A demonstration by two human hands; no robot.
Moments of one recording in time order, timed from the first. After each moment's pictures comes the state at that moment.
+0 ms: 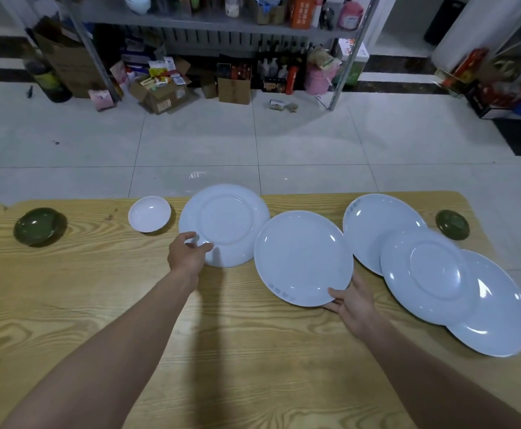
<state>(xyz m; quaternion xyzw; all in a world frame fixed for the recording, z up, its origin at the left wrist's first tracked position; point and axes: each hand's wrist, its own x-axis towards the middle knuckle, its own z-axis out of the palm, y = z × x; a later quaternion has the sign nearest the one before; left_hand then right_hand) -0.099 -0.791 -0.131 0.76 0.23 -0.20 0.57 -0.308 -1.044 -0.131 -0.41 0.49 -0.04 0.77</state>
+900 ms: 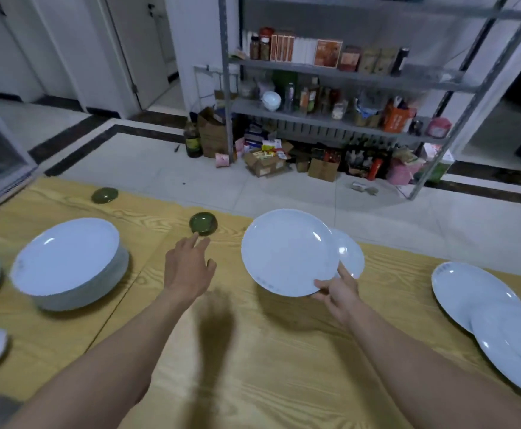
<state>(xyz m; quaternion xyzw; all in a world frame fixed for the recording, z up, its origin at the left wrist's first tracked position) -0.174 -0.537 -0.003 0.99 -0.03 0.01 0.11 -0.238 -0.820 -0.022 -0.51 0.33 0.00 0.80</state>
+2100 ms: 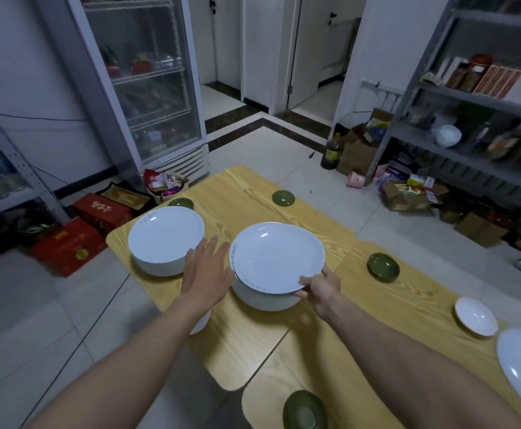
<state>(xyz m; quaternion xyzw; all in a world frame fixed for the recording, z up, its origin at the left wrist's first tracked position) -0.191 -0.136 0.002 0.98 0.17 -0.01 0.11 -0.111 -0.353 -0.022 -0.60 0.24 0.22 0.73</state>
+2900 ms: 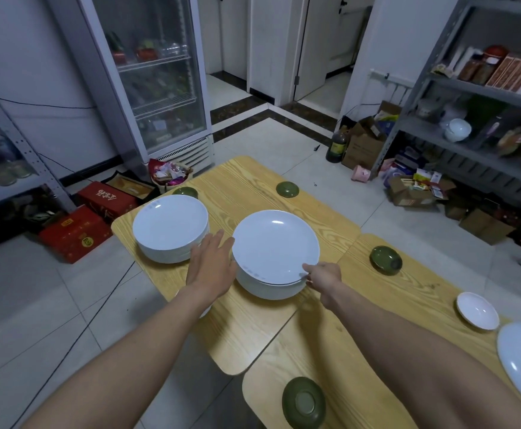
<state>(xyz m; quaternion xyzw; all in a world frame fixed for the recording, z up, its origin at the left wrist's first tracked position) -0.199 -0.142 -0.003 0.98 0.16 -0.01 0.11 -0.095 -0.359 -0.044 -0.76 0.21 0.23 0.58</state>
